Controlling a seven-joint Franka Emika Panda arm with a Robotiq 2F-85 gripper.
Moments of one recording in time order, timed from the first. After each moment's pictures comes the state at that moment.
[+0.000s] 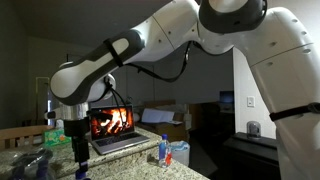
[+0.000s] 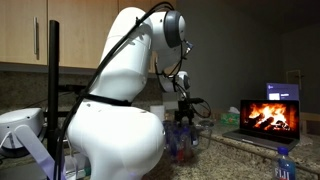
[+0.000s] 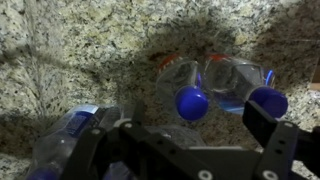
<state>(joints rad) 0.24 0.28 0.28 -1.85 -0.15 2.09 -0.91</state>
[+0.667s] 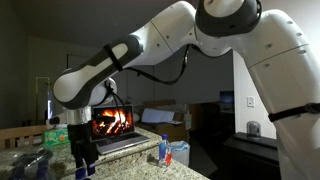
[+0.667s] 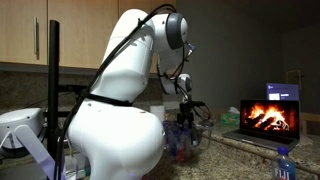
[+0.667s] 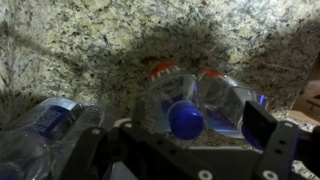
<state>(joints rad) 0.22 0.31 0.28 -1.85 -0.13 2.07 -1.13</state>
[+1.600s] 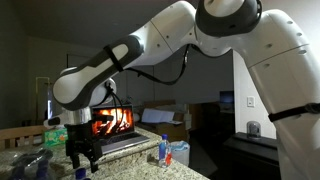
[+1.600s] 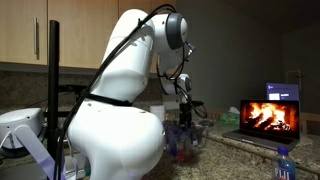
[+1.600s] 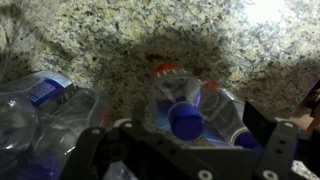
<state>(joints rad) 0.22 0.31 0.28 -1.85 -0.17 2.08 -1.35</state>
